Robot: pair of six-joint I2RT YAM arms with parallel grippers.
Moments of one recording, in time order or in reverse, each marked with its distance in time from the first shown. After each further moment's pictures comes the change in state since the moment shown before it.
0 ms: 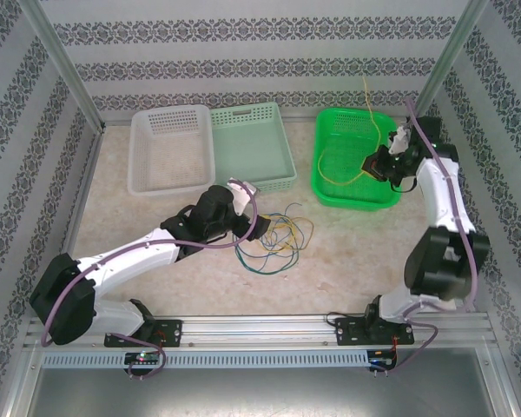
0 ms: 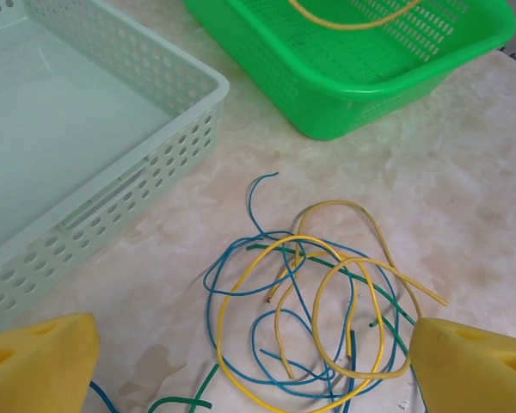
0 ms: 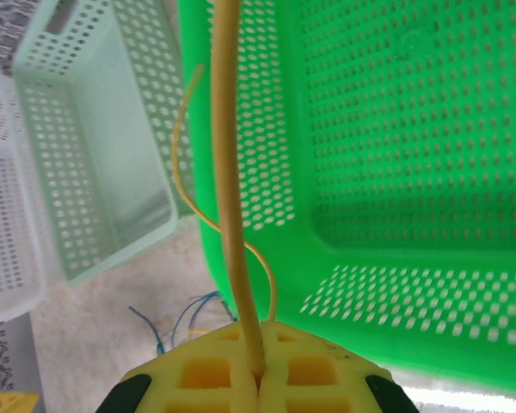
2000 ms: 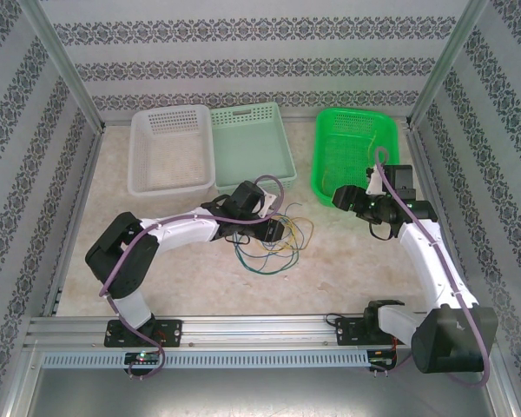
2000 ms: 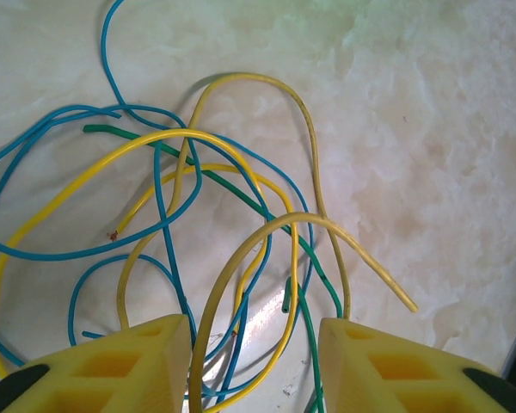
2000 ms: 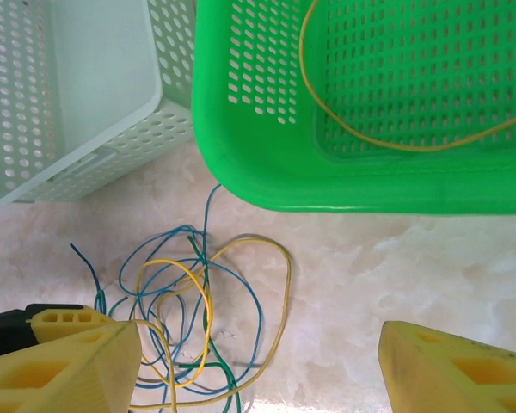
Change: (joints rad) left arm 0.006 0.407 0.209 -0.106 0.340 -0.286; right arm 0.222 -0.505 -0.544 0.251 0.197 0.087
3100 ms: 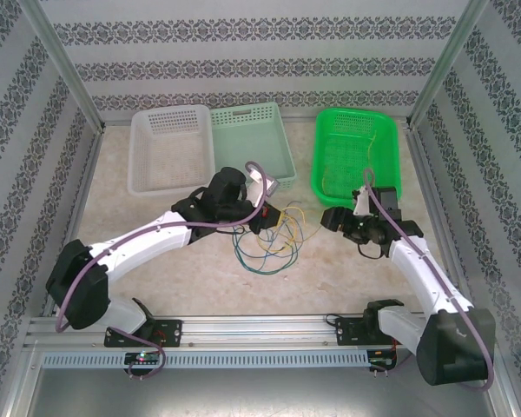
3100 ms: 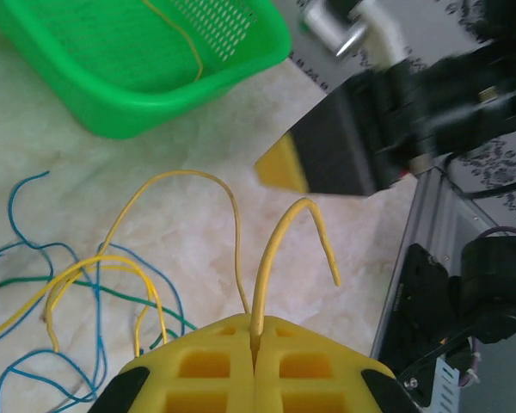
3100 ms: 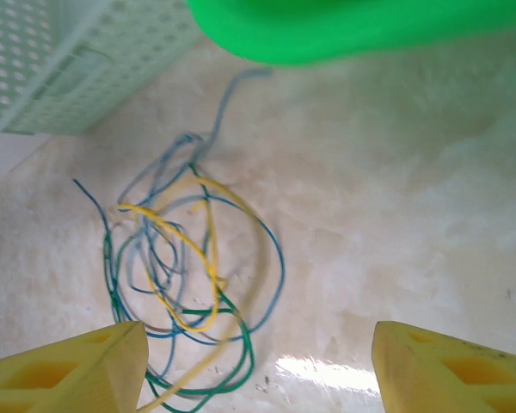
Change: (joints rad) left arm 0.000 -0.293 0.002 0.027 0.129 0.110; right arm 0.085 -0.051 -0.251 0.144 -0.085 0.111
